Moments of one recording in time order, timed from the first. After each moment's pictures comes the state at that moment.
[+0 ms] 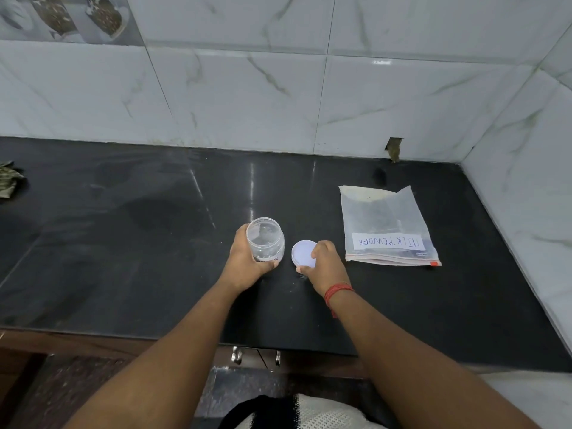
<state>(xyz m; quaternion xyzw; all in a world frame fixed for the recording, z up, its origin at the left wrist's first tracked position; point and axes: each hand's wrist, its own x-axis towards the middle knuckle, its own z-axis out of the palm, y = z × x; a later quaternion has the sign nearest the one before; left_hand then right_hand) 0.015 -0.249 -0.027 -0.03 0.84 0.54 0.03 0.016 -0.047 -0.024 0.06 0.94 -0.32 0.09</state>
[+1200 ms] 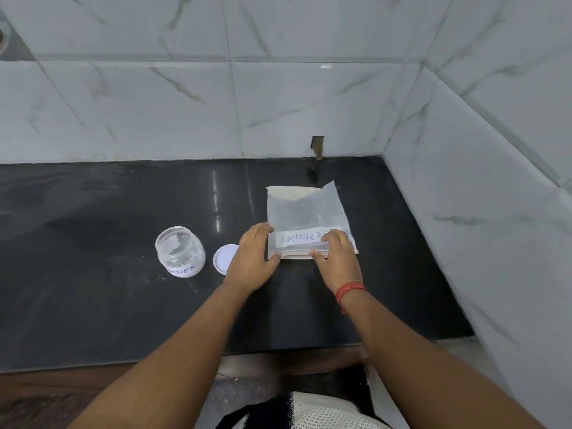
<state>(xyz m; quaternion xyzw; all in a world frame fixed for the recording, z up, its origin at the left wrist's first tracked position) 0.012 -0.063 -0.001 0.12 0.93 0.34 0.01 0.038 0.143 -0.005 0.09 0.94 -0.31 -0.08</state>
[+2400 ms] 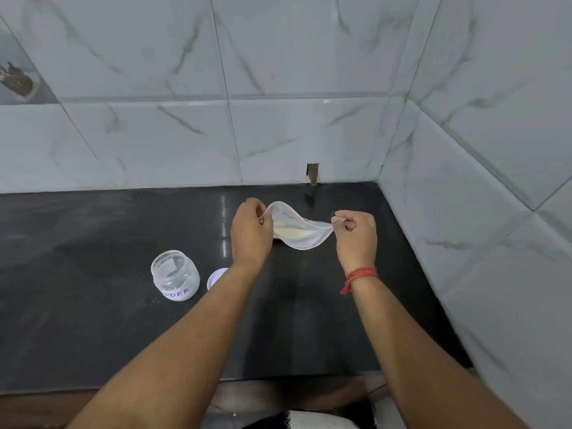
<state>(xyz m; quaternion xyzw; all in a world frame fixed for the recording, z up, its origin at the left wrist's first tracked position) -0.030 -0.006 0.084 -0.04 0.87 0.46 -0.17 0.004 0.182 0.081 0.17 0.78 -0.56 -0.23</state>
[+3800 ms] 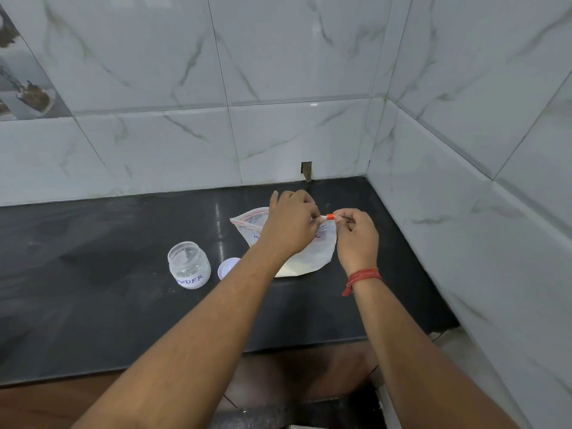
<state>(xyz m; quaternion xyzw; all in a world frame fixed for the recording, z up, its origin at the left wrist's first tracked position) 0.038 0.023 0.149 0.25 0.95 0.16 -0.09 0.085 0.152 0.111 0.19 0.79 -0.53 -0.26</state>
